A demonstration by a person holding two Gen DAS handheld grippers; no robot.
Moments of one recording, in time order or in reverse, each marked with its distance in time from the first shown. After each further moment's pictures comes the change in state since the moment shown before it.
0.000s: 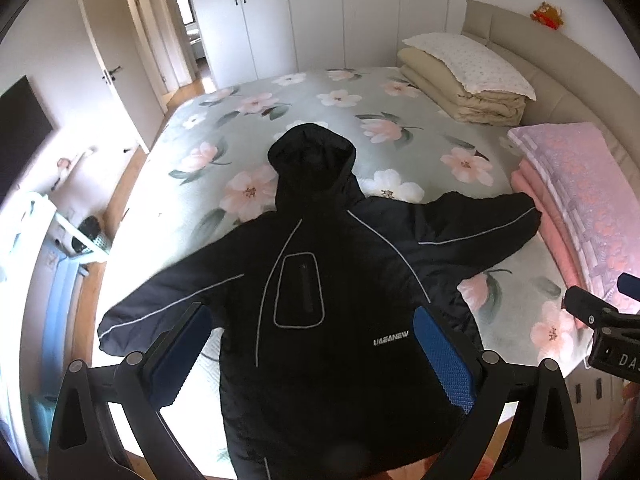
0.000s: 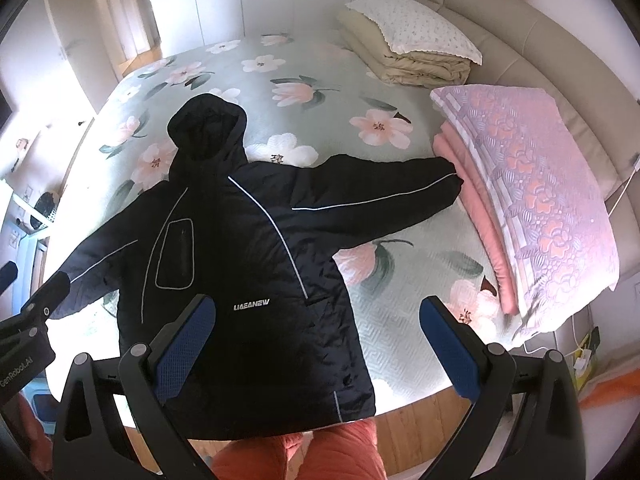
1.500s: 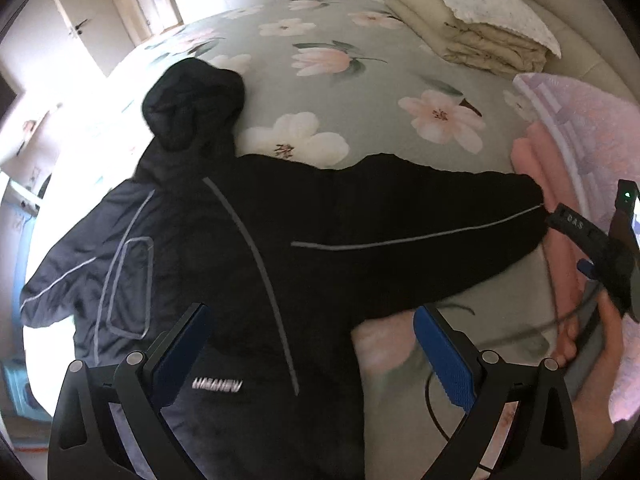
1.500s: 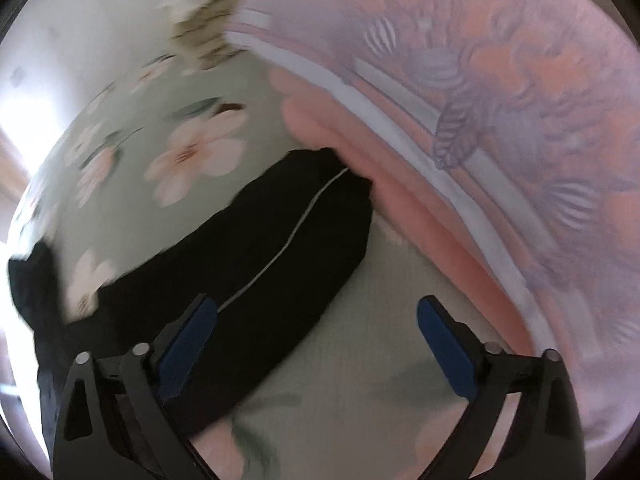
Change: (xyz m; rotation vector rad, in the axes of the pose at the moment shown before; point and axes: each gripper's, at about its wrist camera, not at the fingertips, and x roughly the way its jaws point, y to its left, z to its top) left arm 0.236 -0.275 0.065 -0.062 0.216 -0.005; right arm 0.372 -0.339 0.132 0.516 0.038 -0.078
